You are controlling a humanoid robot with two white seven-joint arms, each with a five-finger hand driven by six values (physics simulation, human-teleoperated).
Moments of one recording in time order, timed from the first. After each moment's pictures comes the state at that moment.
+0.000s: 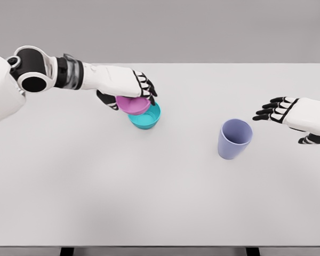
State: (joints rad) left arm -1.09 0.58 -1.03 -1.31 -0.40 -0.61 -0.61; right arm -0.18 -1.03 0.11 -1.75 0.35 -0.61 0.61
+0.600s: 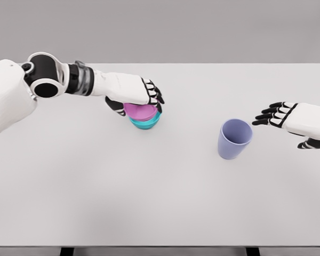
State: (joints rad) left arm -1.07 0.54 -1.04 -1.31 -0.43 -0.61 -0.61; right arm -0.15 -1.03 0.11 -1.75 0.34 -0.61 0.61
